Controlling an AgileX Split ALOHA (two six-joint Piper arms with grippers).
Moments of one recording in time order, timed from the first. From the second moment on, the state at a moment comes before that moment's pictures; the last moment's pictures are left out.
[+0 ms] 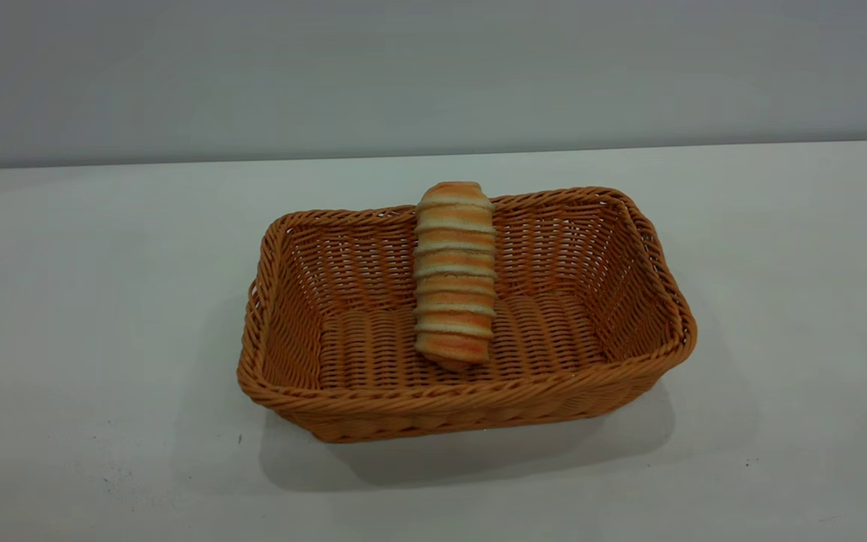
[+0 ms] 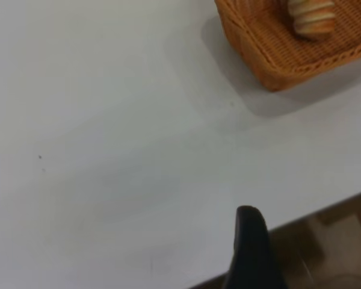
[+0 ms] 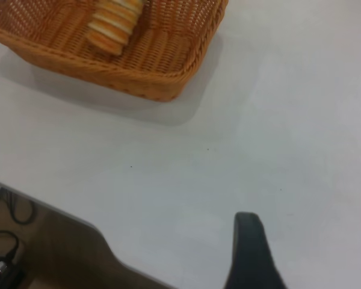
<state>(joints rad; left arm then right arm) -0.20 0.11 -0.58 -0.10 1.16 0.14 0.38 -0.01 -0.47 0.00 1.14 -0.06</state>
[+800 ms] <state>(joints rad) -0.20 0.11 -0.49 -0.03 1.14 0.12 0.38 -0.01 -0.47 0.00 1.14 -0.05</state>
